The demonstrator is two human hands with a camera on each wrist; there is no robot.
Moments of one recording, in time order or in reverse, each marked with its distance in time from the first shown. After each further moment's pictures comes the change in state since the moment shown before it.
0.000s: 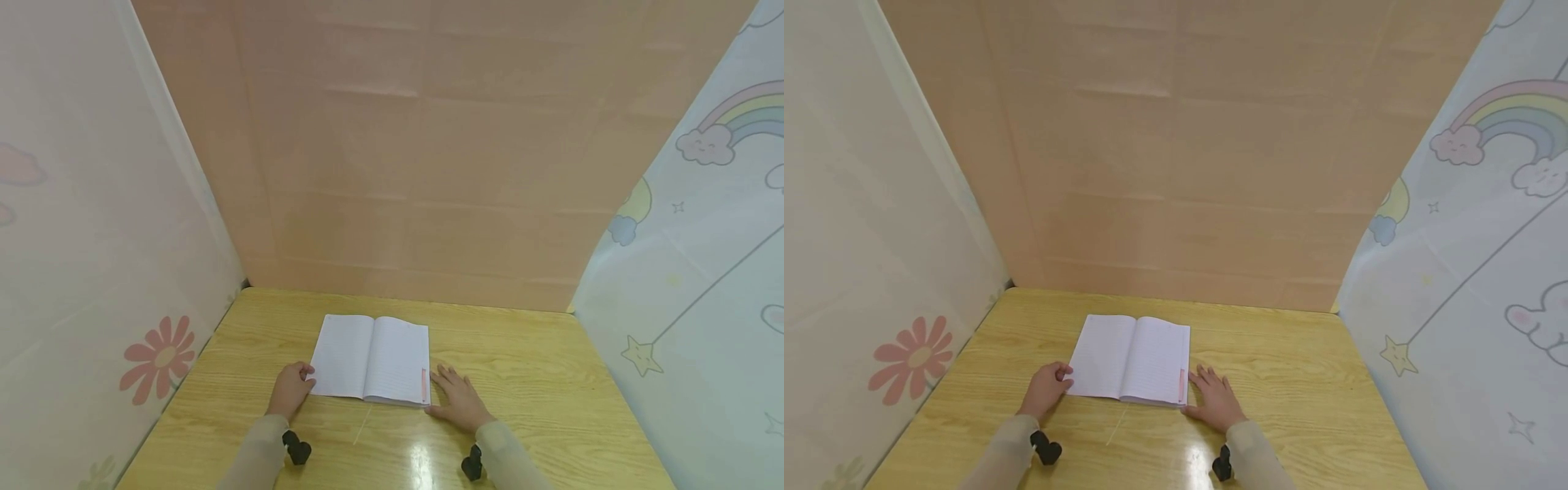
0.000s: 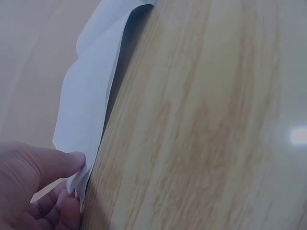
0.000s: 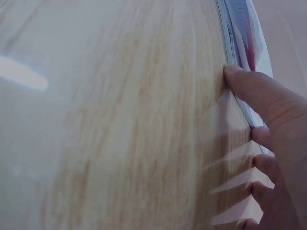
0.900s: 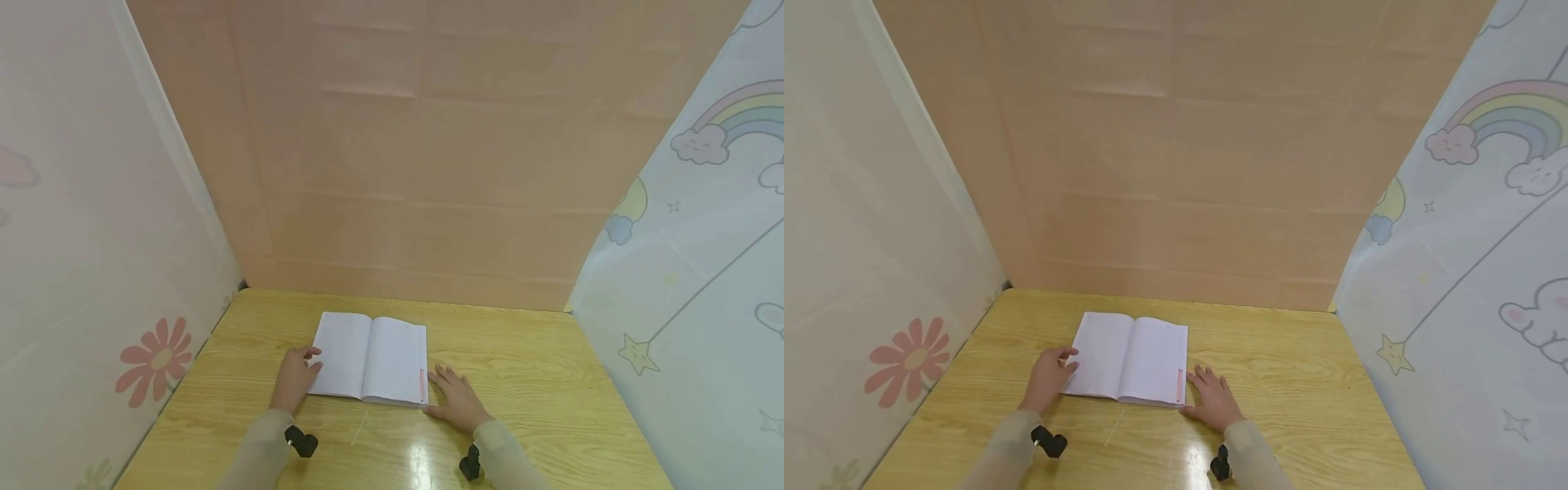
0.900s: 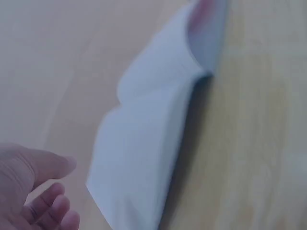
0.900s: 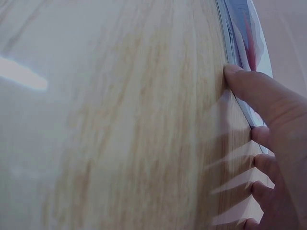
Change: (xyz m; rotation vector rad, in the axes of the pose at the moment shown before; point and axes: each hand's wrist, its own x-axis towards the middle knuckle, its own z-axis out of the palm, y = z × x) left_hand 0.001 0.041 -0.006 -0.052 0.110 0.122; right_hand 0.000 0.003 0.003 -0.008 0.003 -0.005
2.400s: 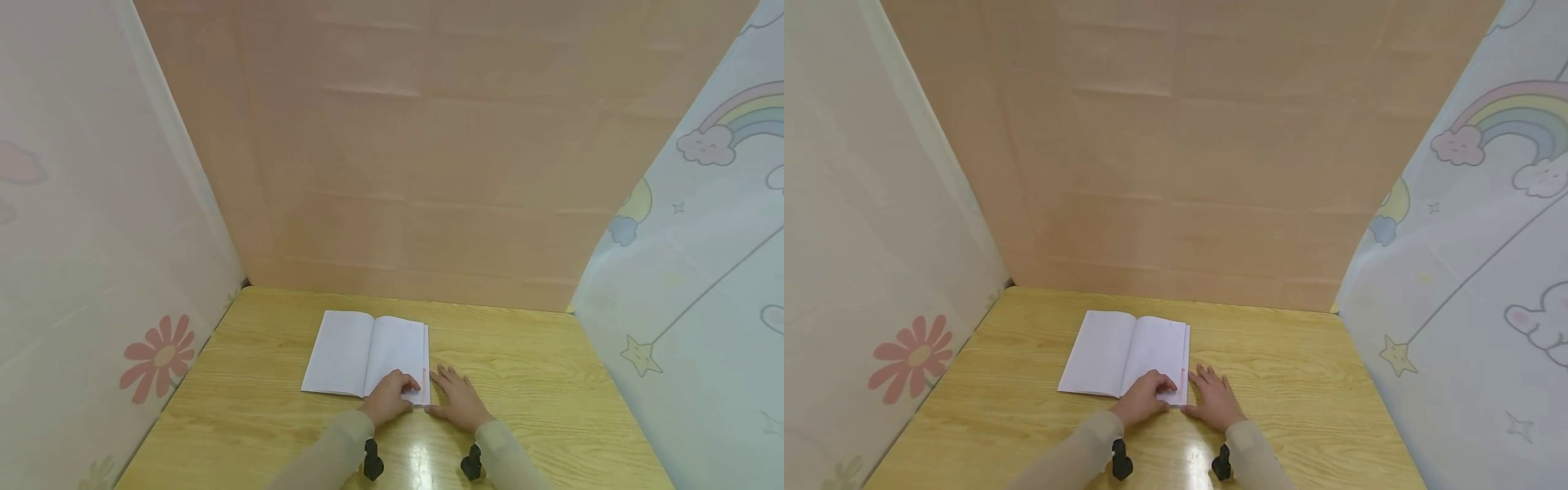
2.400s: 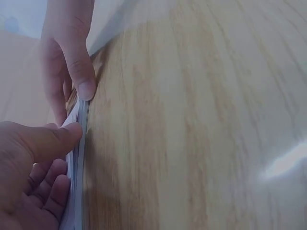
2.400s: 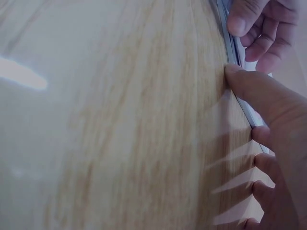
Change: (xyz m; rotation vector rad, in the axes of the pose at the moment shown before) left_hand -0.033 0.069 0.140 -0.006 -0.479 0.342; right_hand 0.001 -0.001 0.000 0.017 0.024 0.013
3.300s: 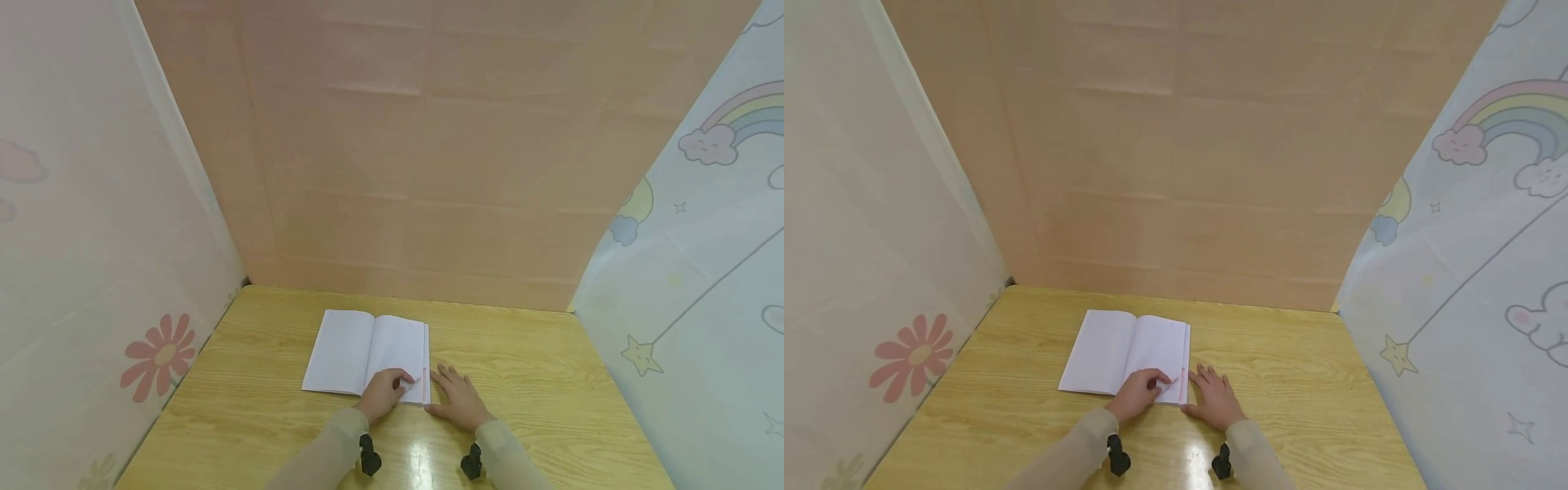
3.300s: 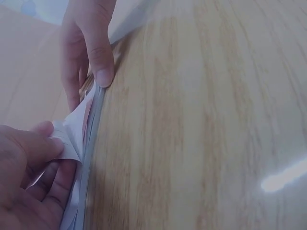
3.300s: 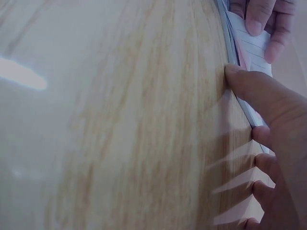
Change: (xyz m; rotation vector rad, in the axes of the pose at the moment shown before) left_hand -0.001 -0.009 -0.007 -0.060 0.092 -0.034; right_hand 0.000 0.003 0.002 -0.014 -0.003 0.006
